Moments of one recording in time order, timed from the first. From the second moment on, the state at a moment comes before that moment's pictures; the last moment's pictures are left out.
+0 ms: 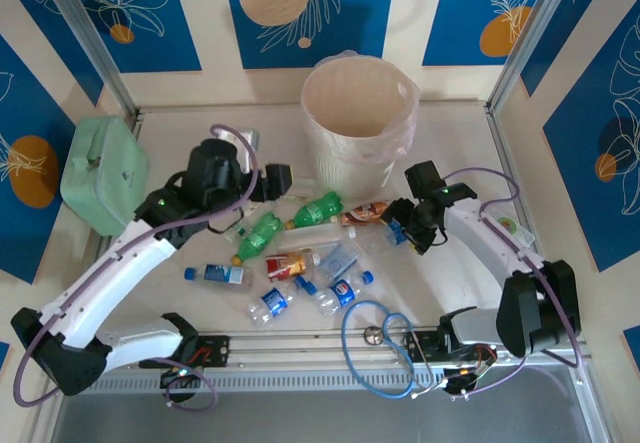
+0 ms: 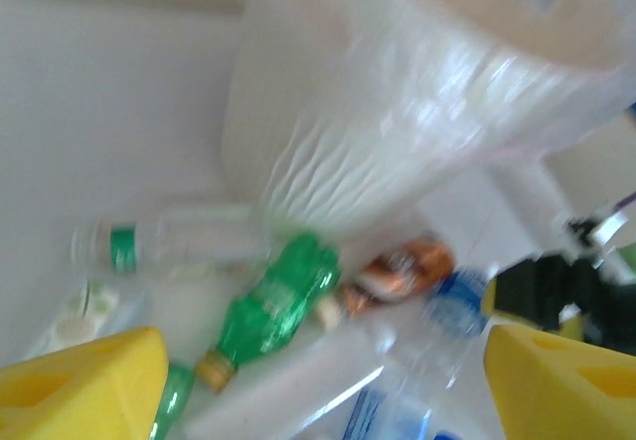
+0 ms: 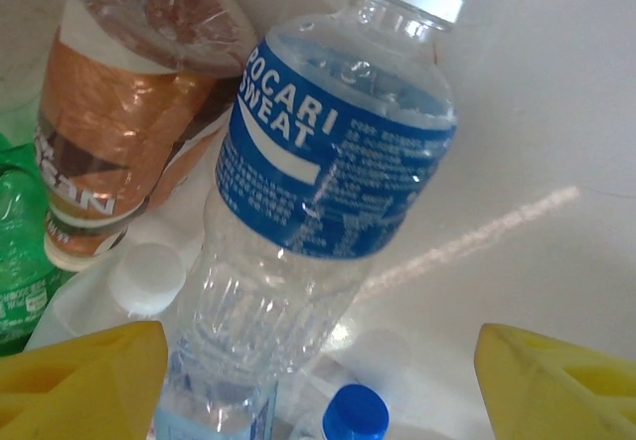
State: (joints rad) left arm -0.65 1.13 1.19 -0.63 -0.03 -0.51; right arm 0.30 1.33 0.92 -0.88 -0.16 1.02
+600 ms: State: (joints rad) left arm -0.65 1.17 1.11 -0.62 0.02 -0.62; right arm 0.31 1.52 0.92 -0.78 -0.17 1.07
